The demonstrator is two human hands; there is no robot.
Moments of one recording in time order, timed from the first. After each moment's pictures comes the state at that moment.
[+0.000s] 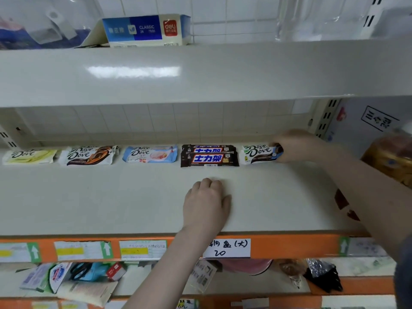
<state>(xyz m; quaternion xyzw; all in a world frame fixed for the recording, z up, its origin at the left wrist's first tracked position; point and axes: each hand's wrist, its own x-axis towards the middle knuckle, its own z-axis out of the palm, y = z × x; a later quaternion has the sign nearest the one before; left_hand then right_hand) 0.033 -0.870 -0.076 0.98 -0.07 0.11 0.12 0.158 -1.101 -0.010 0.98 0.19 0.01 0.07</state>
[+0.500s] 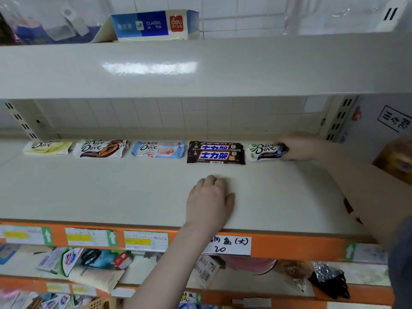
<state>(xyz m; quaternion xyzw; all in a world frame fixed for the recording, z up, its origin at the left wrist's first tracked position) 0.031 -0.871 -0.076 0.98 -0.06 0.10 0.13 0.188 -1.106 -0.028 0.98 0.18 -0.04 0.01</state>
